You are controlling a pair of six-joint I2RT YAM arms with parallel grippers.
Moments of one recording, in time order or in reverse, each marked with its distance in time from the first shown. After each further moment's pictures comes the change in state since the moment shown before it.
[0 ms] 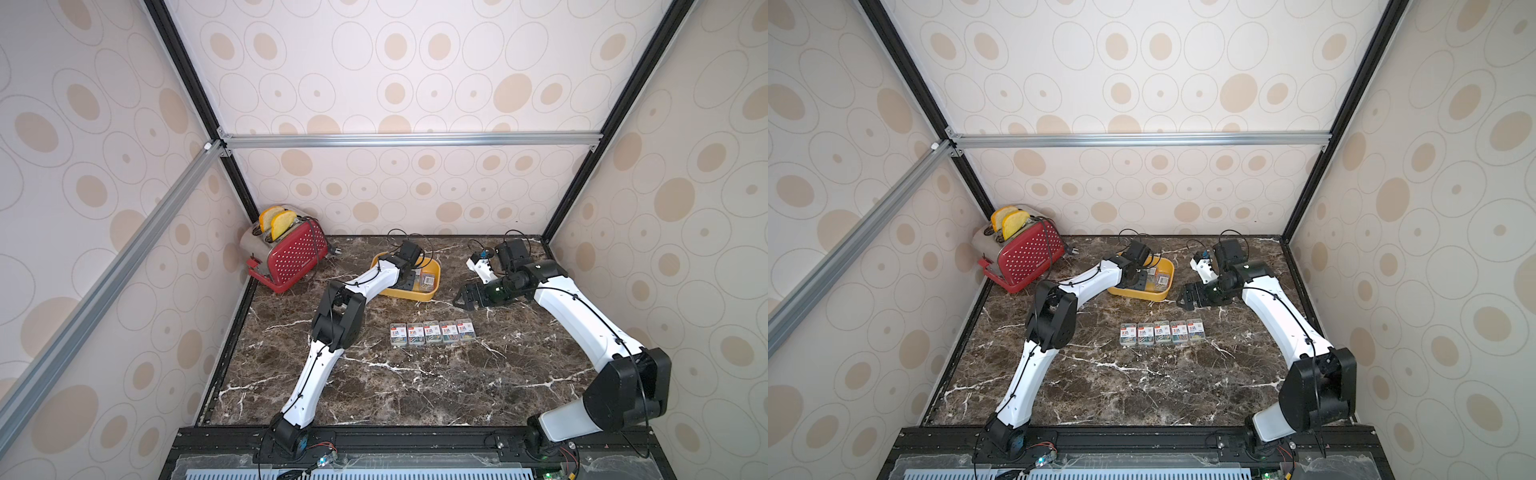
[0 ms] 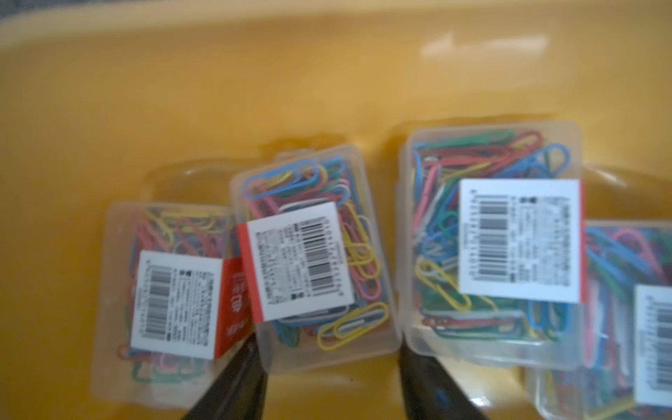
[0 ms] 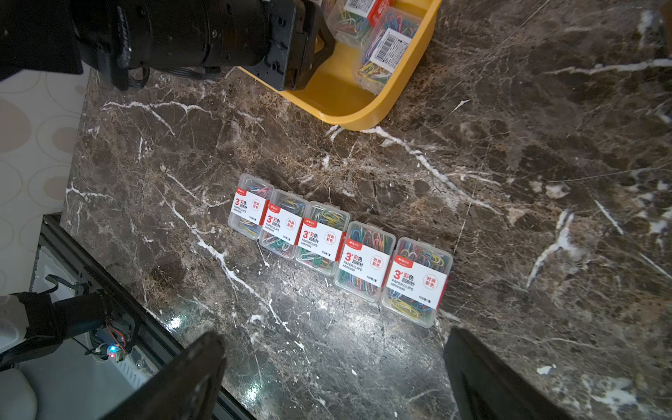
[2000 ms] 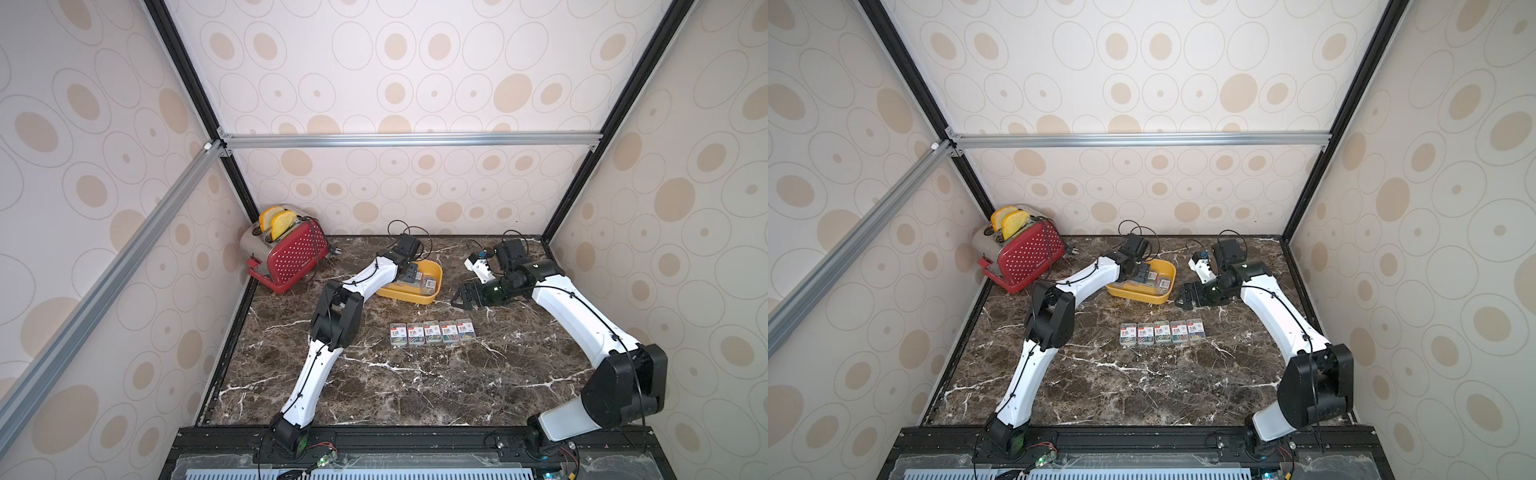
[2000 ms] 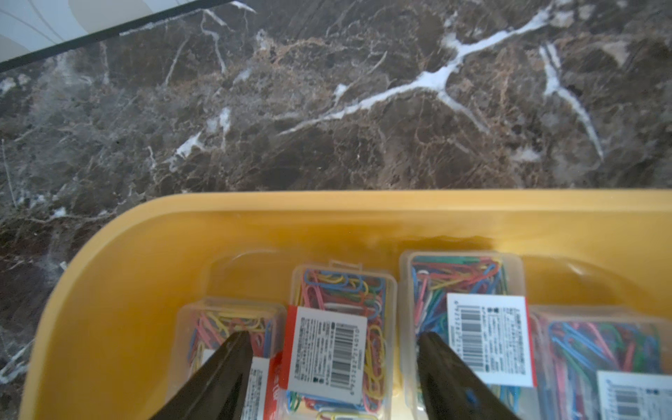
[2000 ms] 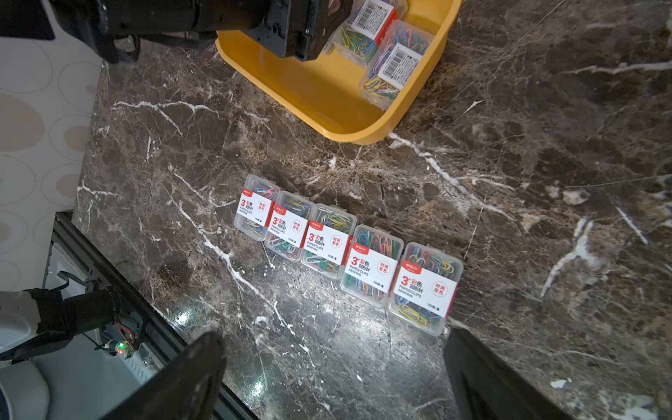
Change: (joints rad) left arm 0.023 0.018 0.073 0.043 -0.006 0.069; right arm 0.000 0.020 0.000 0.013 -0.026 -0.001
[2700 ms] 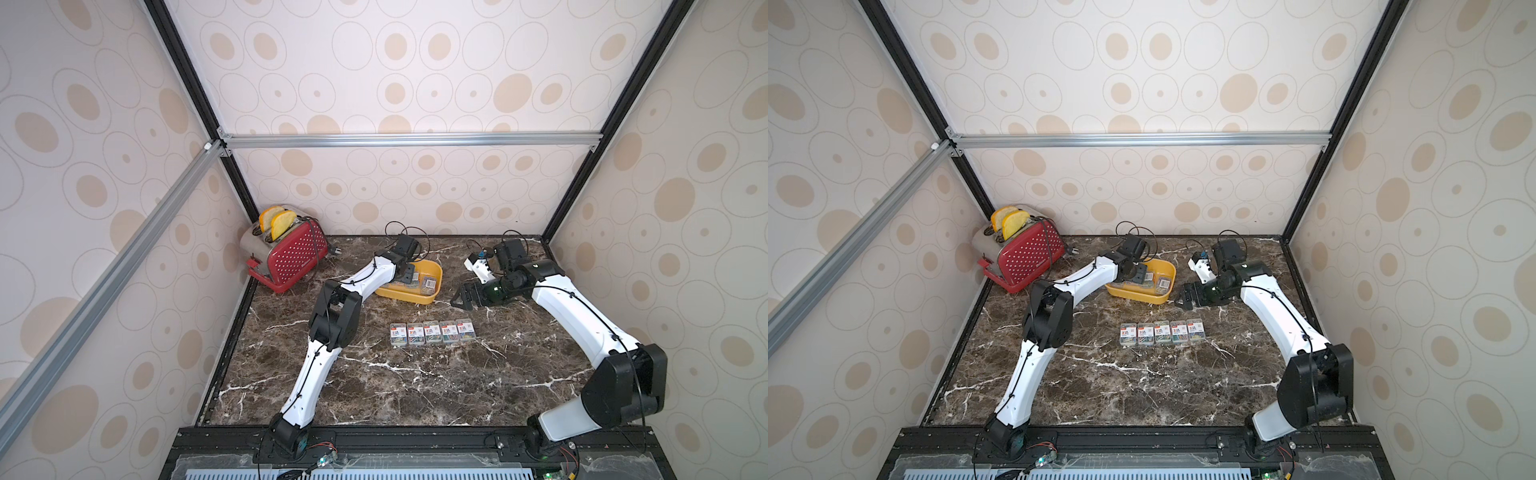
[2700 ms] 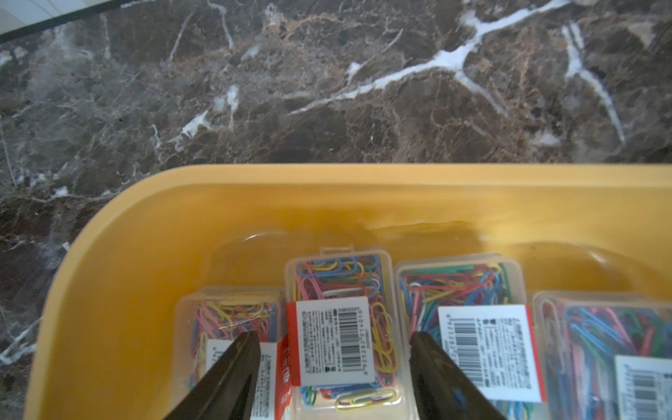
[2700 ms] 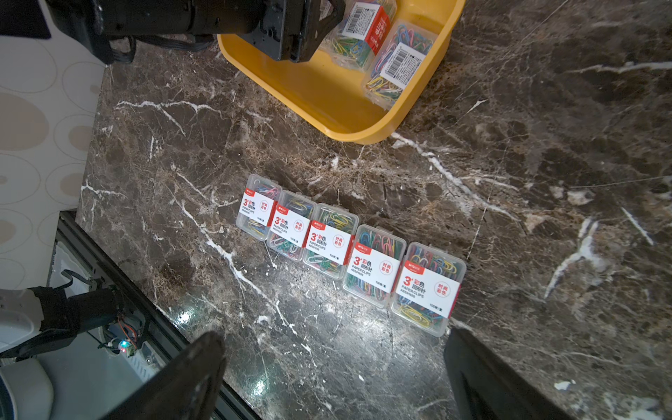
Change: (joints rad) left arm 0.011 -0.027 -0.040 -0.032 0.006 -0.018; right arm 0.000 0.000 0.000 0.000 -0.007 0.000
